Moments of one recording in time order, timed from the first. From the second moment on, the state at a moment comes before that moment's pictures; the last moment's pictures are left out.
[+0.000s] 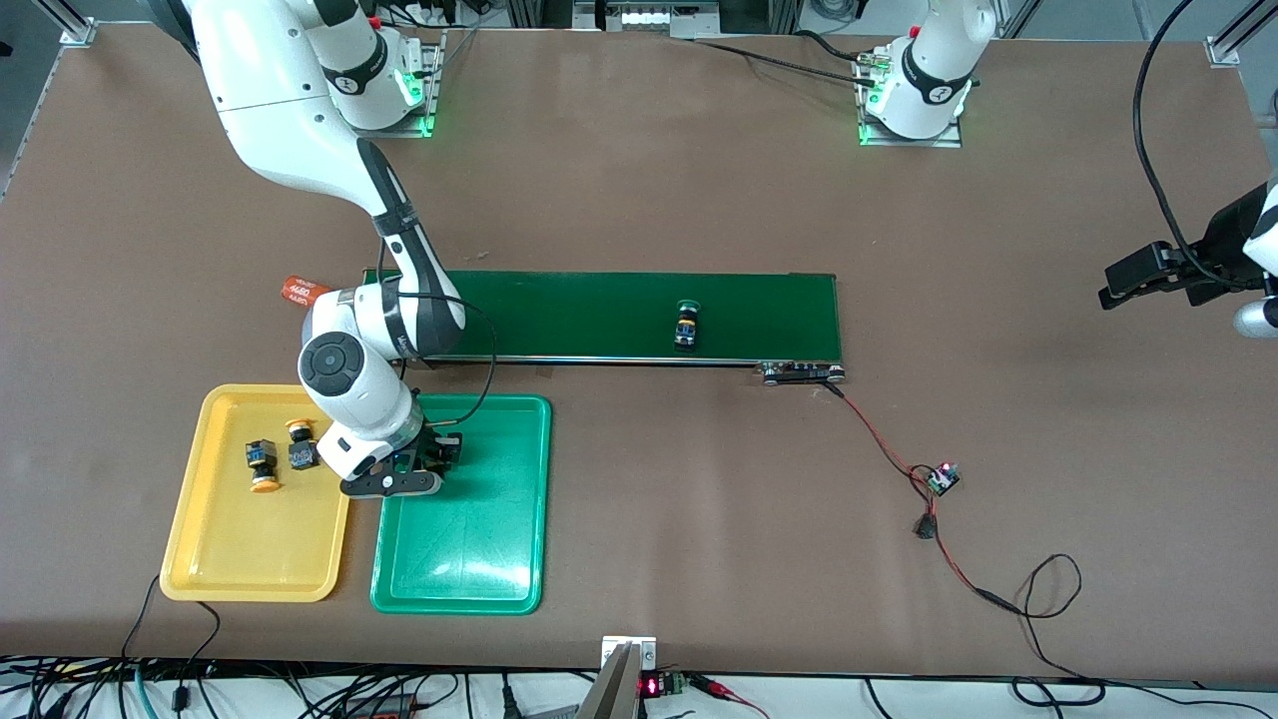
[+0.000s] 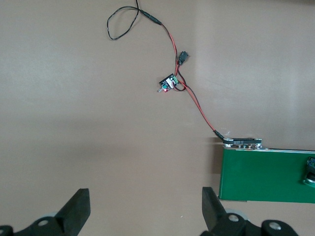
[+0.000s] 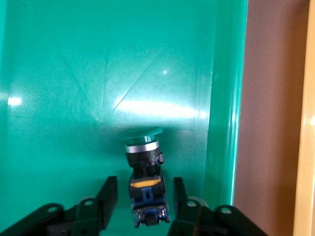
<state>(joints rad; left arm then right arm) 0.07 0.14 -0.05 -1.45 -0.02 1.59 -0.05 0.43 0.78 -0.17 -1.54 0.10 2.50 0.17</state>
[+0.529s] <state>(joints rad) 0.07 0.14 -0.05 -1.45 -0.02 1.59 -0.05 0.45 0.73 -0.17 -1.51 0.10 2.31 0.16</state>
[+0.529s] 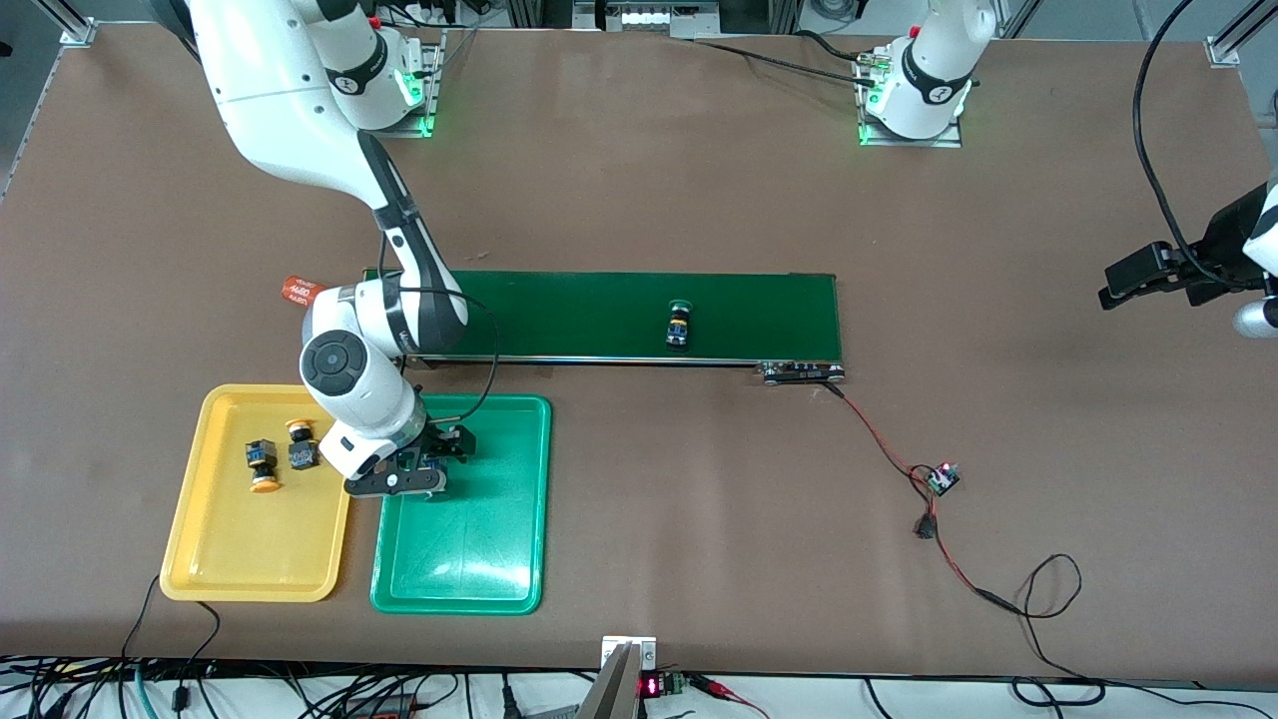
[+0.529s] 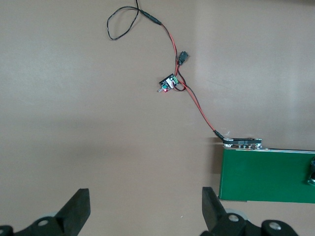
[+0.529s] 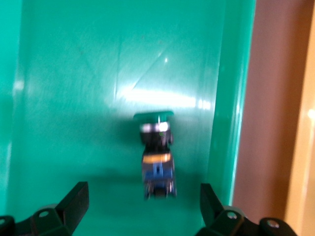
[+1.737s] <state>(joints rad) 0.06 0.14 -0.06 -1.45 -0.02 1.57 -0.05 0.19 -0.01 -0.01 -1.94 0.05 1.93 0.08</state>
